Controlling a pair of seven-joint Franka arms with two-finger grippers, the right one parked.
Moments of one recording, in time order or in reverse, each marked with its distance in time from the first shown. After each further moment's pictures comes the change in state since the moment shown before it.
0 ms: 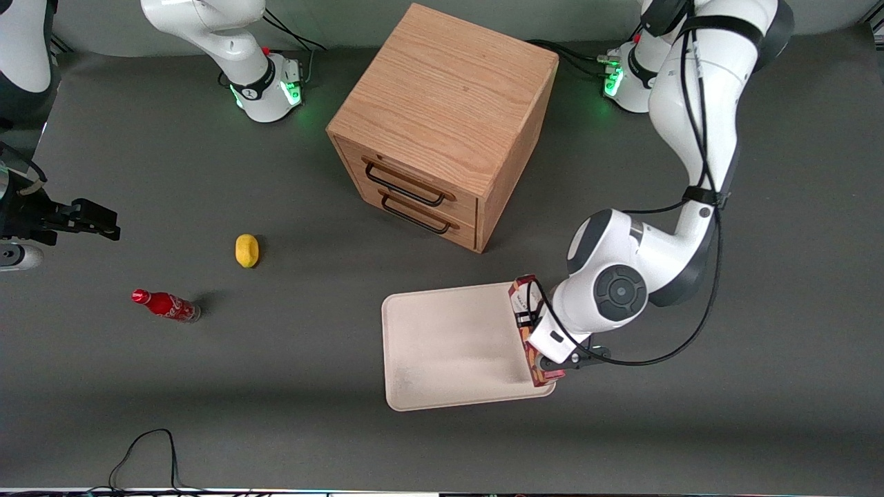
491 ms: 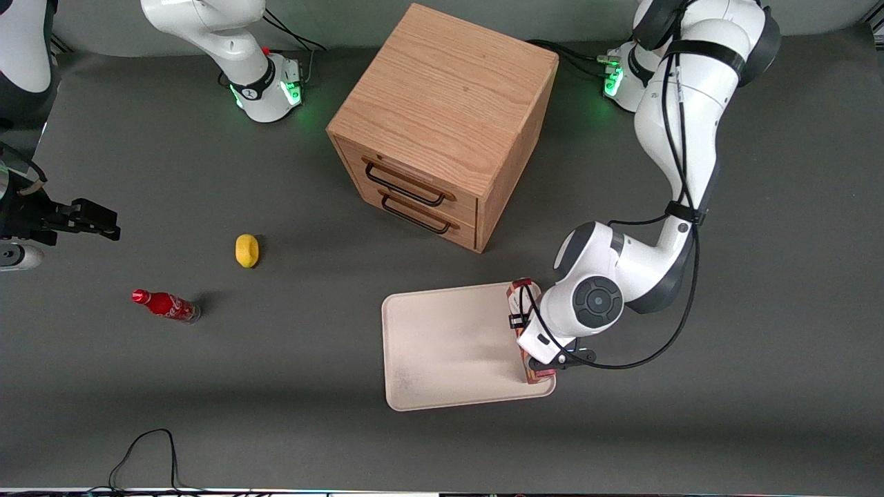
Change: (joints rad) arm -0.009 0.047 0.000 -0.003 0.033 0.014 0.004
